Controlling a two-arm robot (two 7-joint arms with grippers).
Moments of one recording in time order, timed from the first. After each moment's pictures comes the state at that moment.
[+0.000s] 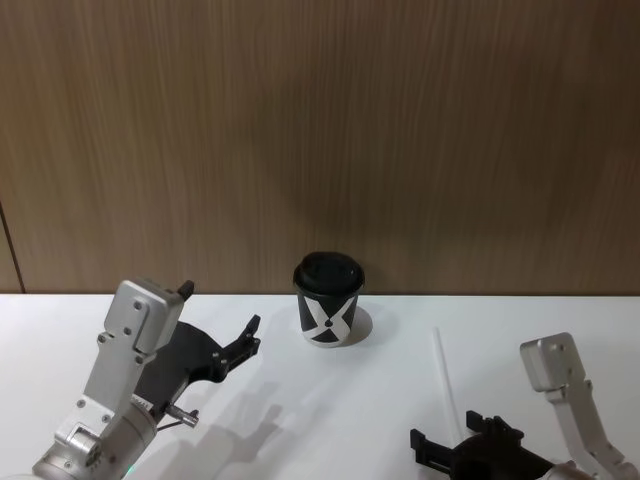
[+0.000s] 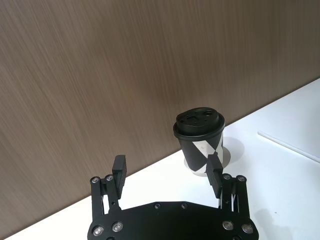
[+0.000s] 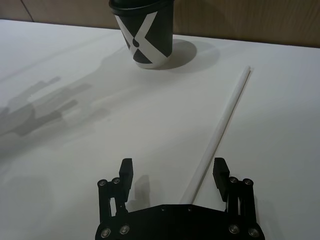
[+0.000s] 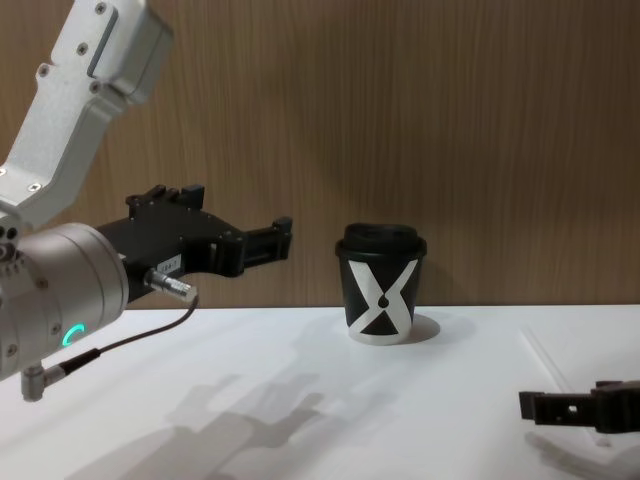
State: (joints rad) left arm -0.24 0.38 0.45 -1.63 -0.20 0.01 -0.01; right arm 0.08 0.39 -0.24 -1.66 0.40 0.50 0.23
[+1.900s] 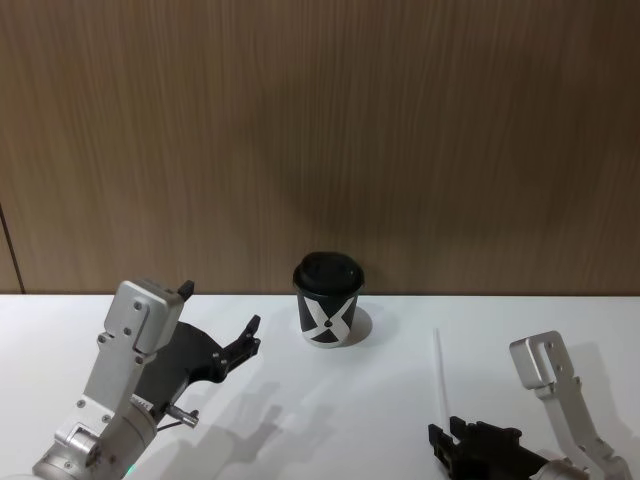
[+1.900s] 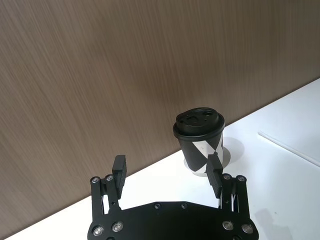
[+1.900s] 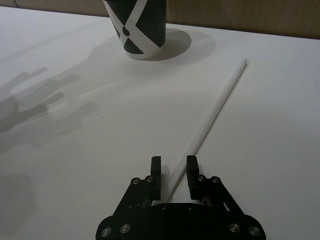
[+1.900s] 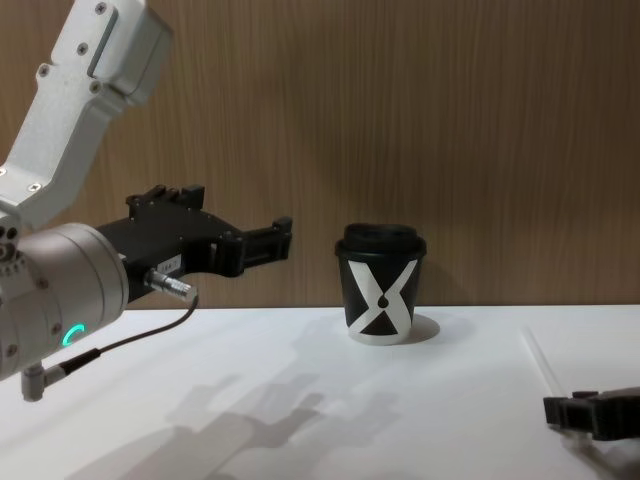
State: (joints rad) left arm -0.24 0.38 0.45 -1.63 -0.20 0.01 -0.01; right arm 0.12 0.39 -0.26 -1.62 0.38 0.53 0.21
